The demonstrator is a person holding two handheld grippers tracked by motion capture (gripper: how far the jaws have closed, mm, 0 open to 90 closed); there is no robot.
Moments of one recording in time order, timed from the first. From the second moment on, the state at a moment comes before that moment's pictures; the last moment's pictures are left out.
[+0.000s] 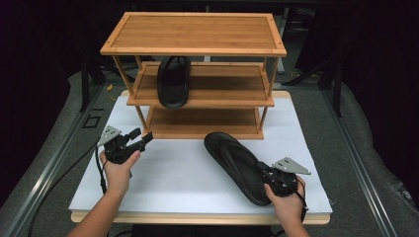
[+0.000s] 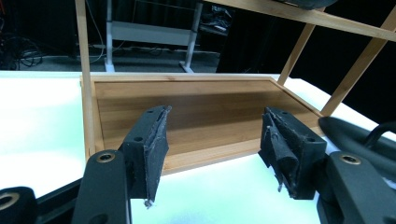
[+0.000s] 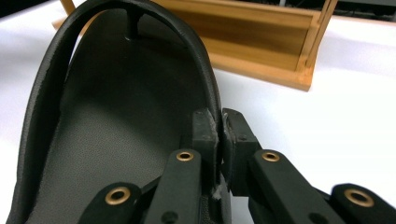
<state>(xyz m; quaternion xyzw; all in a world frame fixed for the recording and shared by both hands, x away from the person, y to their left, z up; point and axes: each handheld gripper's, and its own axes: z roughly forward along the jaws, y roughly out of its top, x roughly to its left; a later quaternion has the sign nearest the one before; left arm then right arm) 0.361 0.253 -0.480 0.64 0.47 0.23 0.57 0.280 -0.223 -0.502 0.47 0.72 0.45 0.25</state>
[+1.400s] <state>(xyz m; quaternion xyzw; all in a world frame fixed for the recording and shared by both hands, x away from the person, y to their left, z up) 0.359 0.261 -0.476 0.63 0.47 0.24 0.57 0.284 -0.209 -0.429 0.45 0.64 0.56 0.29</state>
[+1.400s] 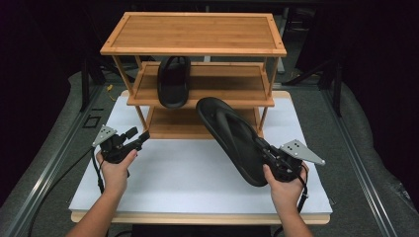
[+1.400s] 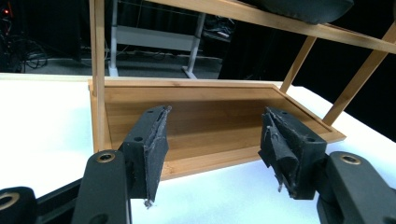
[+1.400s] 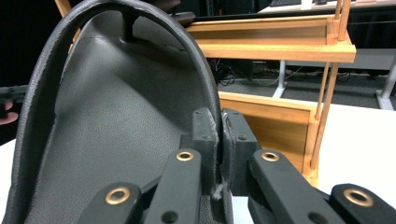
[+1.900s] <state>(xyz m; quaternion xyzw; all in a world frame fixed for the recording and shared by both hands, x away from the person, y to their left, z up) 0.359 0.264 -0.476 0.62 0.48 0.24 0.58 0.316 -0.200 -0.415 0.46 0.61 0.57 0.31</state>
